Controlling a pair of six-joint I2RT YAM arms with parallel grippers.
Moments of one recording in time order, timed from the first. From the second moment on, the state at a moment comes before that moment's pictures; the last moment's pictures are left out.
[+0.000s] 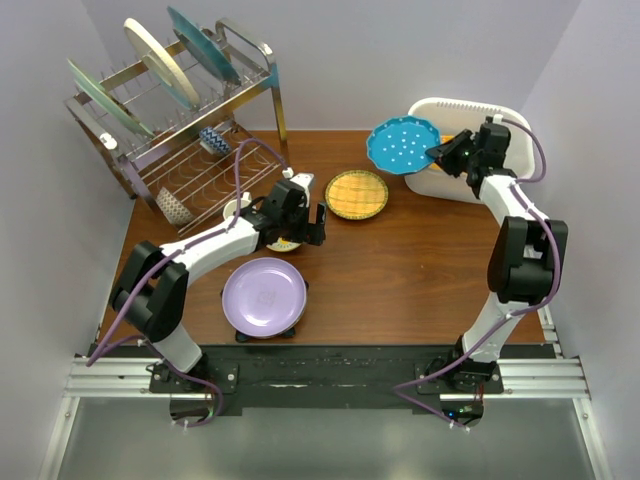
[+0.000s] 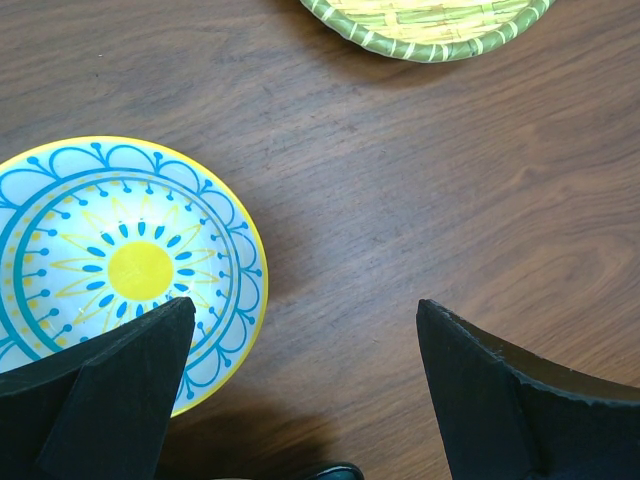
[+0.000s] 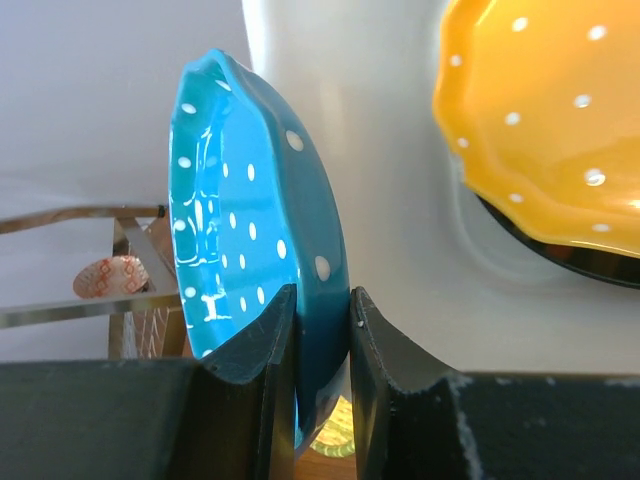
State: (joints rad) left arm -0.62 1.65 1.11 -0.27 -0.03 -0.39; right arm -0.11 1.84 1.39 -0.01 -0.32 0.81
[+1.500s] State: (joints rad) left arm -0.62 1.65 1.11 -0.27 -0.02 -0.39; right arm -0.23 1.74 1.25 0.06 -0.25 0.88
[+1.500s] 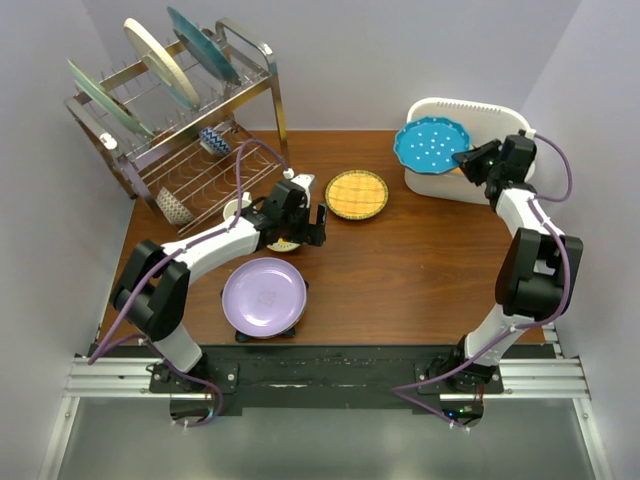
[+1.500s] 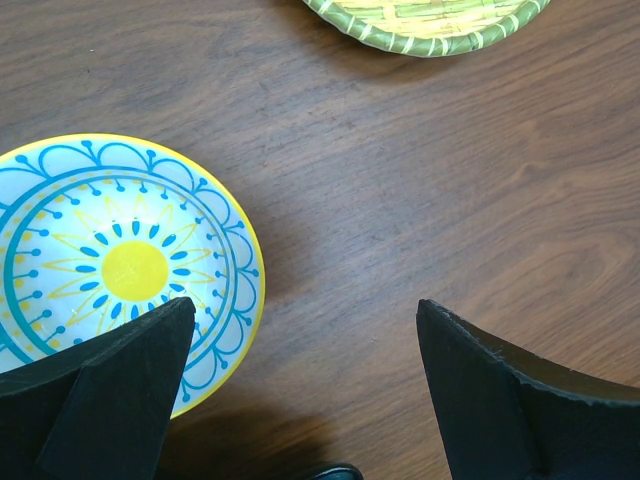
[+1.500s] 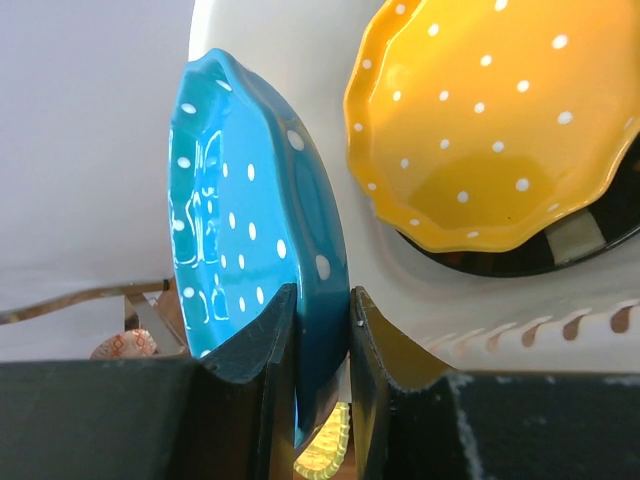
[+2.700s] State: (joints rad) left arm -0.62 1.65 1.11 -0.26 -0.02 -0.39; right arm -0.28 1.65 1.16 0.12 -0.06 0.92
